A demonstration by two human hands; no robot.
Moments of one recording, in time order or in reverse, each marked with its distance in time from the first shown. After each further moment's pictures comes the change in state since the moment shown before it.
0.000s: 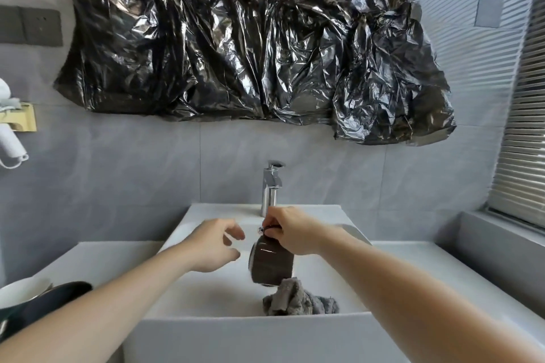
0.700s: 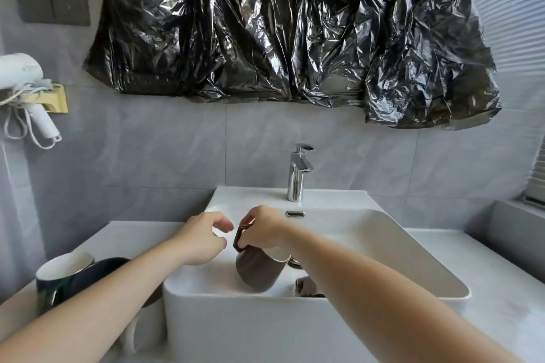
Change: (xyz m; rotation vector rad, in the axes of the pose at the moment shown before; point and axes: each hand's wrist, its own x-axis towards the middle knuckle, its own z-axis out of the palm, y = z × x) left_hand -0.026 -0.075 -0.020 -0.065 0.048 -0.147; right_hand 0.063 -0.076 0.084 0.274 -0.145 0.281
